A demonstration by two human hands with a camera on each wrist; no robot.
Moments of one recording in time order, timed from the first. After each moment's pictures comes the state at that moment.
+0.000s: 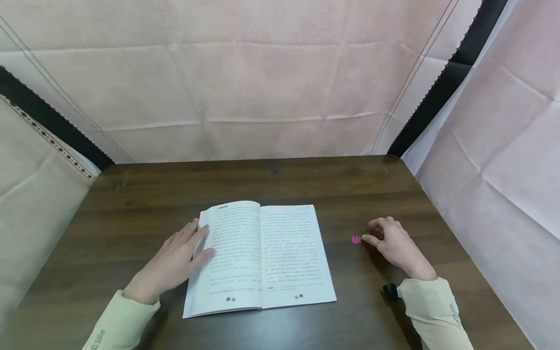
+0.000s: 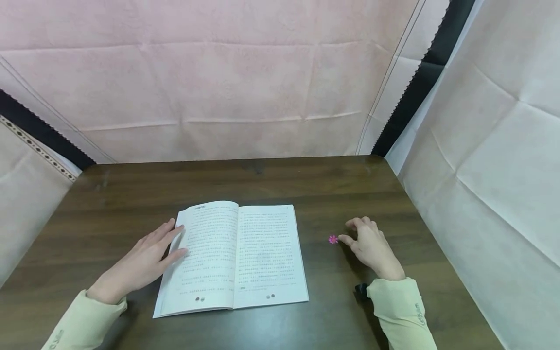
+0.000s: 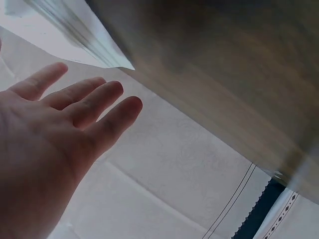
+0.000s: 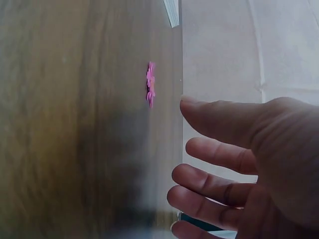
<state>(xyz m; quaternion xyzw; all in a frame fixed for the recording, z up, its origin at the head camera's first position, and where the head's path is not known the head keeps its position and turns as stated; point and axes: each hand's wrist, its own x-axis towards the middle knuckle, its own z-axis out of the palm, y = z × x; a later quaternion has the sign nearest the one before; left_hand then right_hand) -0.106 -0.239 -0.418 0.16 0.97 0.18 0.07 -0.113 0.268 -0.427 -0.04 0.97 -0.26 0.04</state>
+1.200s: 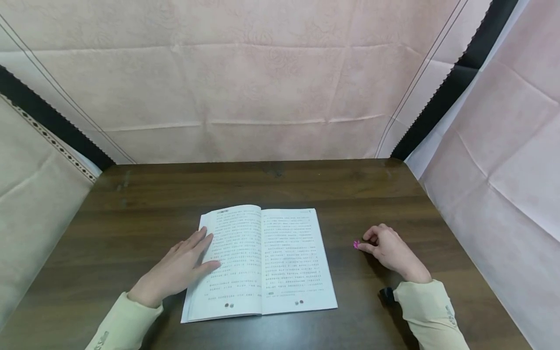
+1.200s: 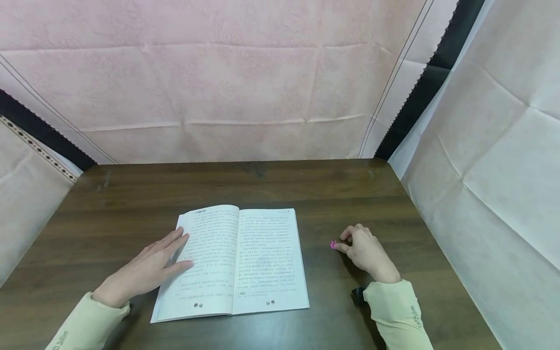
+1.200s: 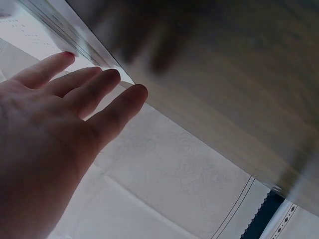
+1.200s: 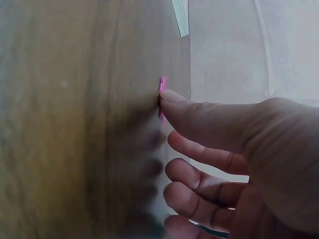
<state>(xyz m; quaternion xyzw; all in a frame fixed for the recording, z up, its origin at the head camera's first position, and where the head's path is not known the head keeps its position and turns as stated) -0.107 -0.234 -0.431 0.17 0.96 0.19 0.11 -0.126 0.261 -0.442 -0.05 0.96 -0.25 0.06</state>
